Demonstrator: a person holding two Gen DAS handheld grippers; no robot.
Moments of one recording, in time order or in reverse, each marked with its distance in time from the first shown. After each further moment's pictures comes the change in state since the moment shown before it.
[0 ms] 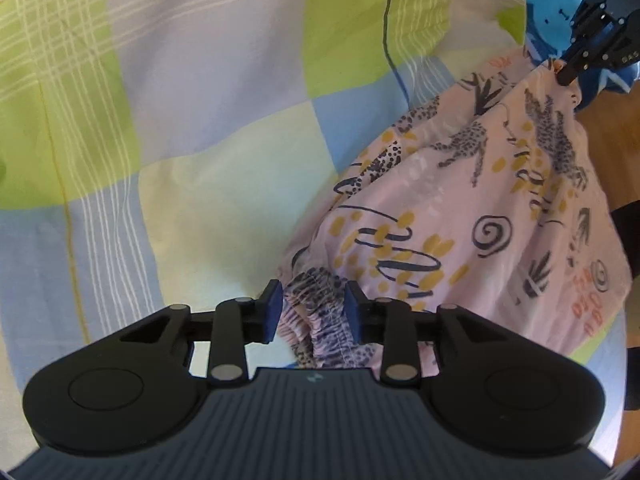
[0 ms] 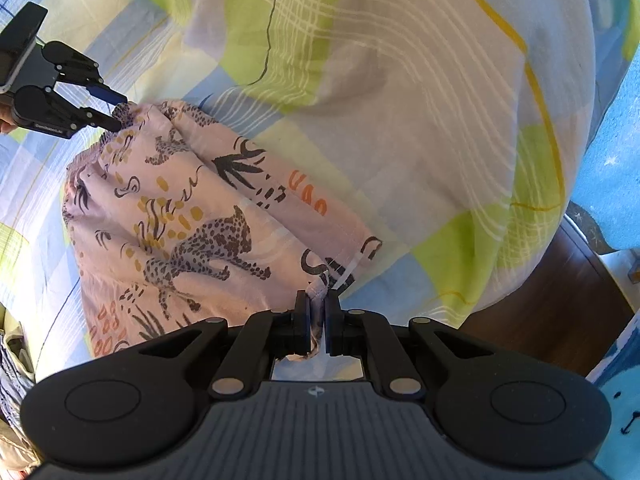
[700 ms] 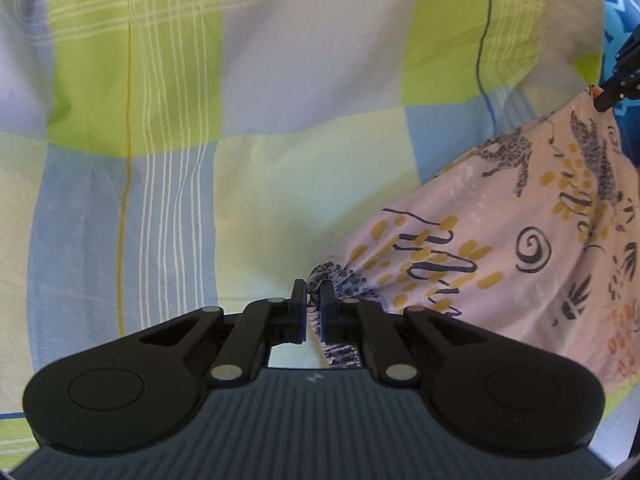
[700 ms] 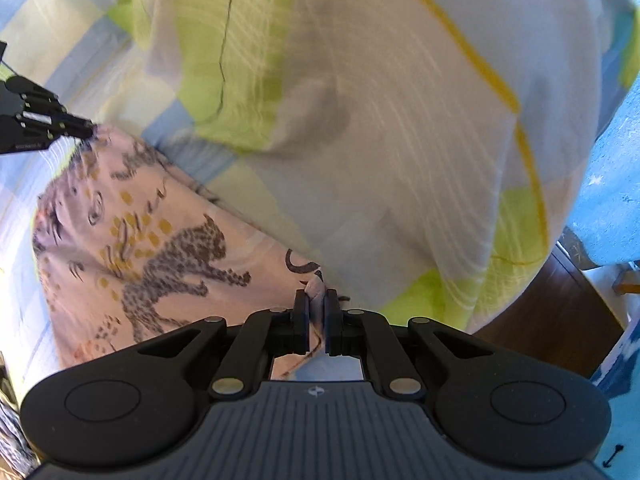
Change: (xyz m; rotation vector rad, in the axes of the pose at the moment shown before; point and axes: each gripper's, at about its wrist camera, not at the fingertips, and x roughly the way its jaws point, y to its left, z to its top) left arm 0.001 0.029 -0.012 -0.209 -0.049 0.132; right arm 0.011 -0.014 0.024 0.016 -0.030 -0.075
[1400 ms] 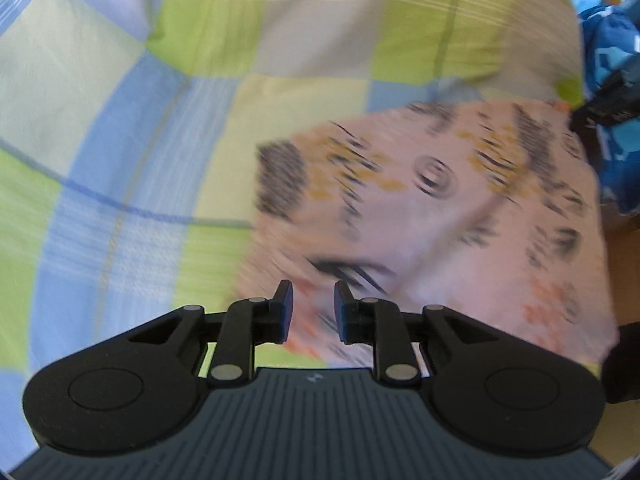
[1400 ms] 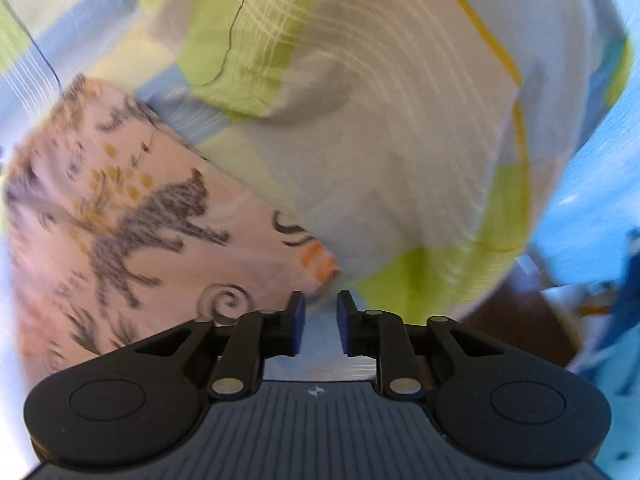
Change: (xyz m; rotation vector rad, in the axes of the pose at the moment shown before) left arm -0.087 -0.105 -0.106 -0.307 -0.092 0.086; right arm -0.025 0.020 -0.029 -0.126 -0.033 -0.160
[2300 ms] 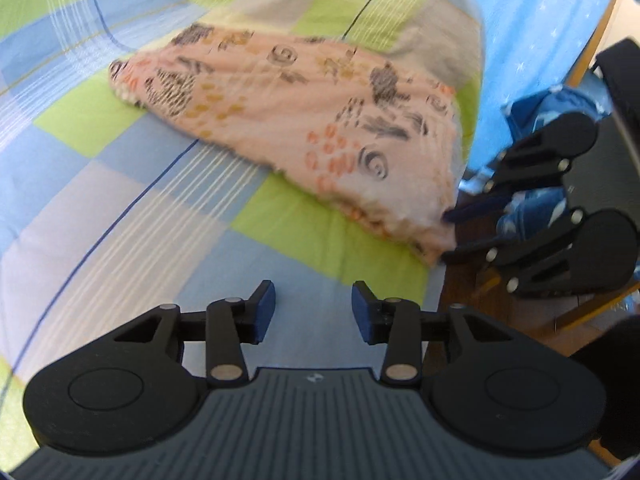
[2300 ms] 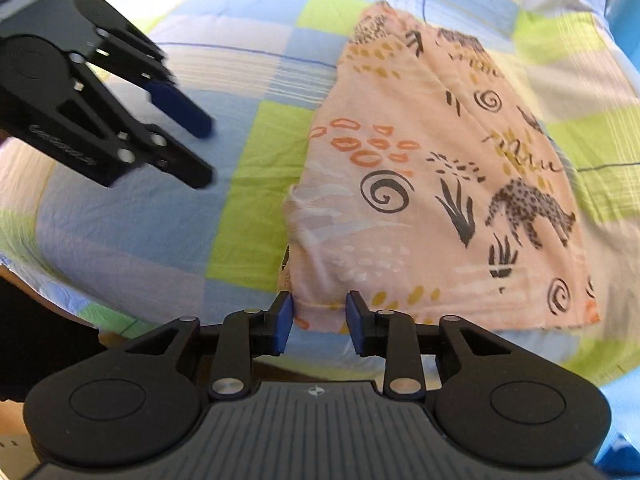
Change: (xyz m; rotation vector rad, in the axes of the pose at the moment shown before) left arm -0.016 -0.178 -0.180 -0.381 -0.306 -0.113; right arm -0.022 0.199 -0.165 -0.831 -0.158 0.089
